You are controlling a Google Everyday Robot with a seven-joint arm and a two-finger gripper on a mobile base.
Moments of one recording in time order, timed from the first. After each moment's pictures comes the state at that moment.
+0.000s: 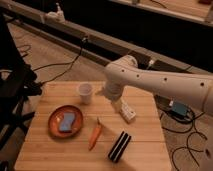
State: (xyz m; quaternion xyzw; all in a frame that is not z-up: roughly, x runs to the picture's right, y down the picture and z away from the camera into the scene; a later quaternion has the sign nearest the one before) arm 0.020 0.068 0.733 -0.22 -0.20 -0.34 0.89
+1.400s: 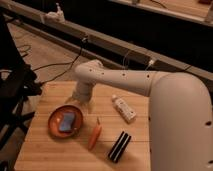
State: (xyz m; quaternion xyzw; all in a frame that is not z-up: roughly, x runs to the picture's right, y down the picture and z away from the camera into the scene) arm -0.152 0.098 0.781 -0.21 -0.35 -0.49 0.77
